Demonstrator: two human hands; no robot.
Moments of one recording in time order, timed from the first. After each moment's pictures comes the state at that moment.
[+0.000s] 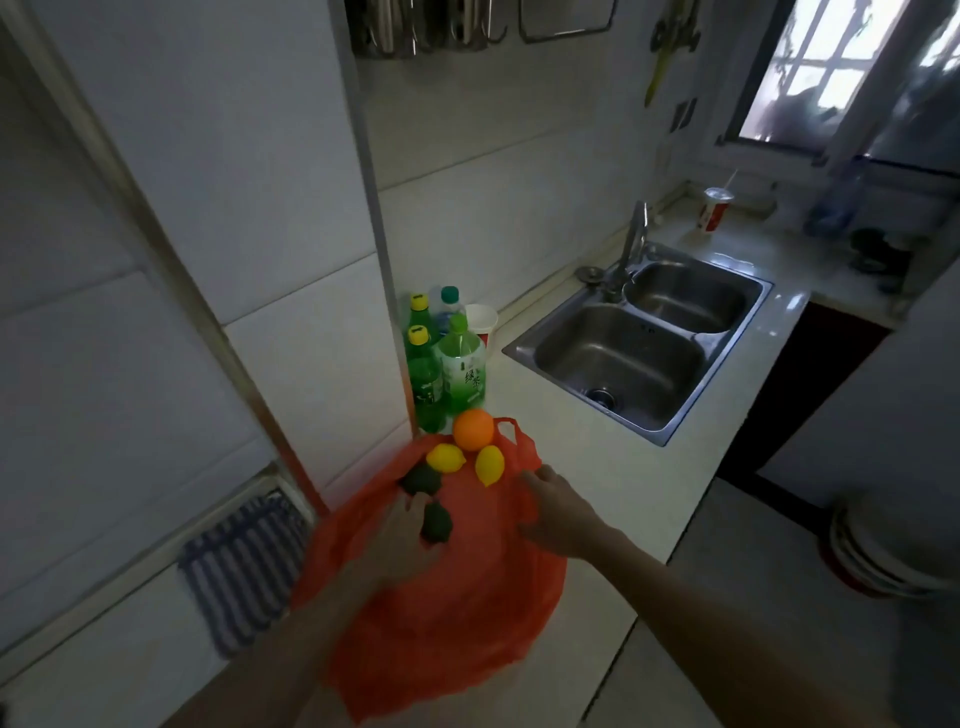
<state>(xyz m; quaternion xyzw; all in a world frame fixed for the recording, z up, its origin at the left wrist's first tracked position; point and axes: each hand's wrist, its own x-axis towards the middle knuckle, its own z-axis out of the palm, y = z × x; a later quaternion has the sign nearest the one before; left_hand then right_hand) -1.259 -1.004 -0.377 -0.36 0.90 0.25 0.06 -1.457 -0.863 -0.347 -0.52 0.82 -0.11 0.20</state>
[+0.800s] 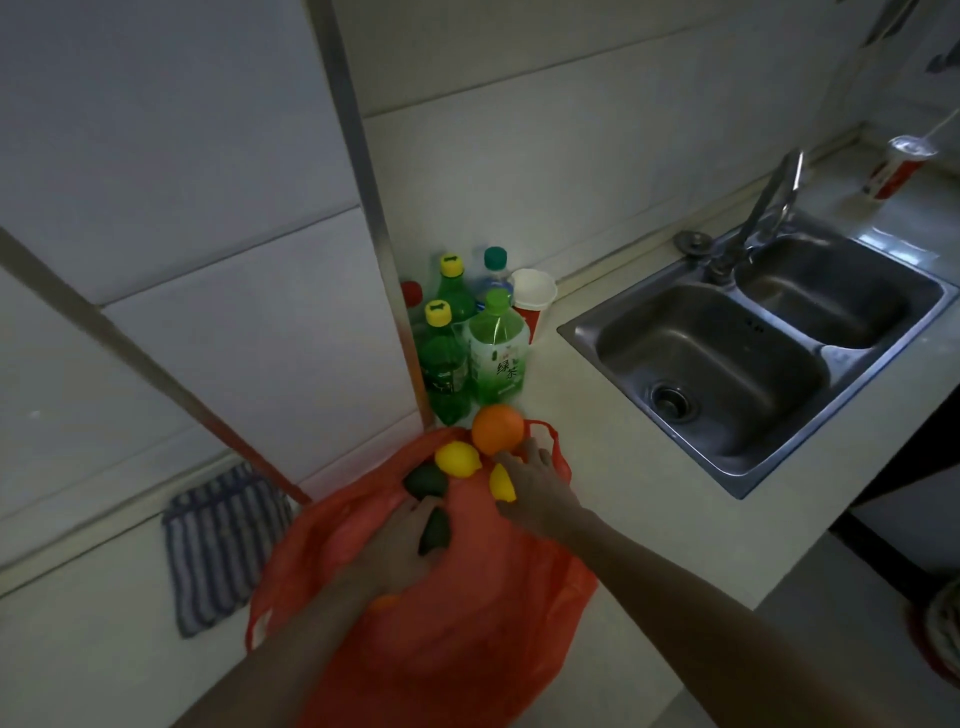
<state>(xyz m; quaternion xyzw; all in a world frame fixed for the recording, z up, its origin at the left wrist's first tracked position) -1.299 -1.039 -0.447 -0.41 0.84 0.33 0.09 -1.518 -0.977 -0.423 -0.61 0.76 -0.05 0.24</state>
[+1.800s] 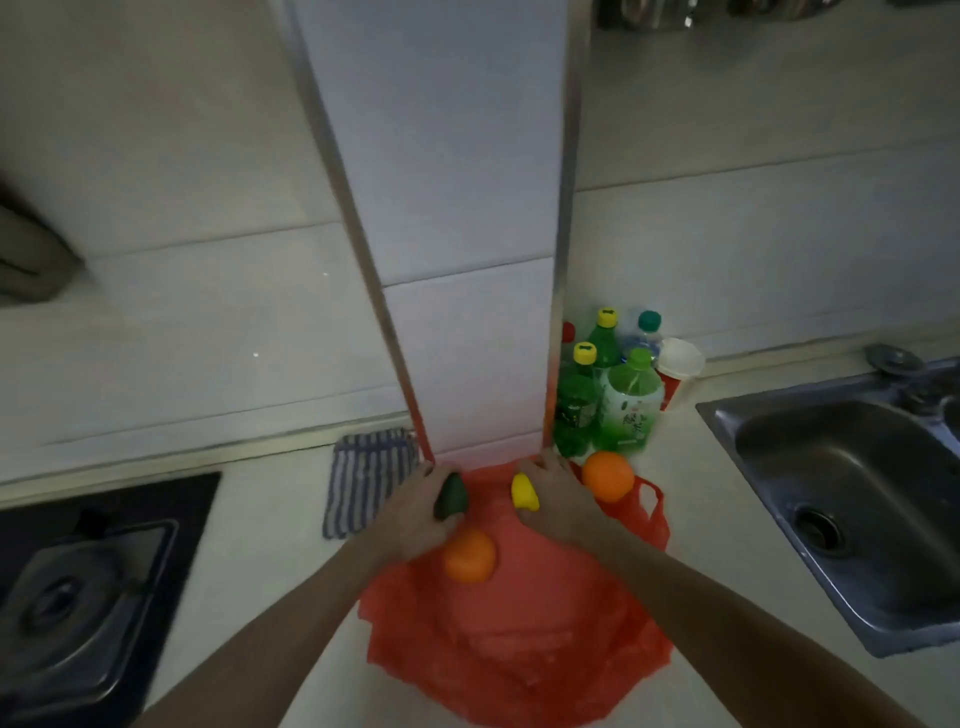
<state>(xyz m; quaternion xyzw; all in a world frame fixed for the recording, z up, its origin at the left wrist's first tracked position) -1.221 -1.009 -0.350 -0.55 0.80 0.22 -0.11 -1.451 -1.014 -0.371 -0.76 0.60 -0.08 0.21</state>
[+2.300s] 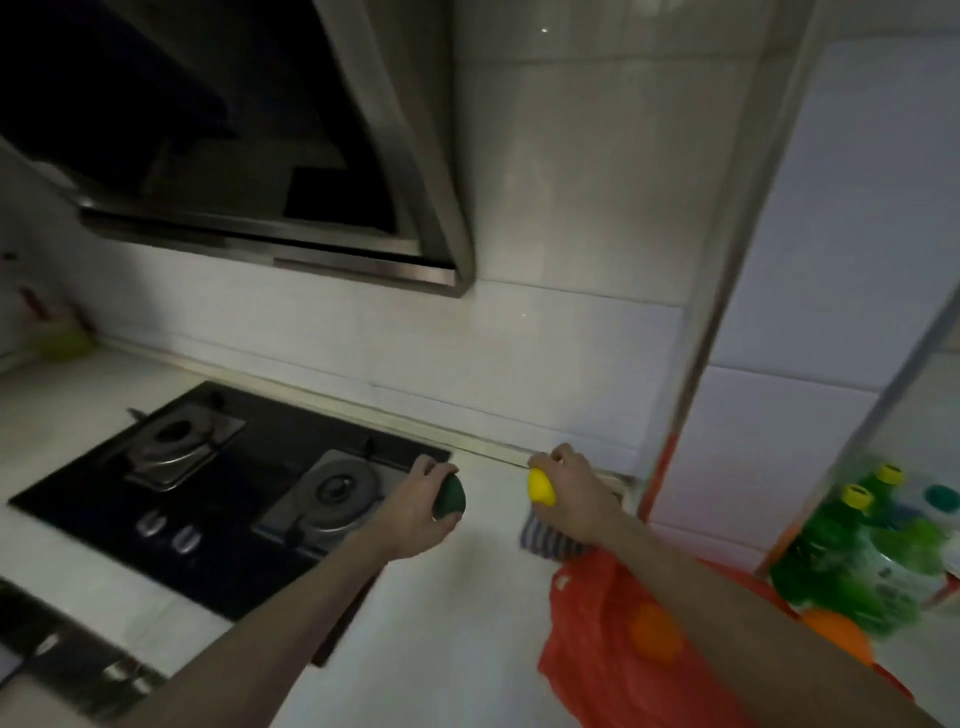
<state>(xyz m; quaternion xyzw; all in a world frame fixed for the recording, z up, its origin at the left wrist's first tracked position) -0.989 -0.868 -0.266 -0.72 0.64 0.13 -0.21 -1.205 -0.997 -0.265 -0.90 0.39 -0.09 0.15</state>
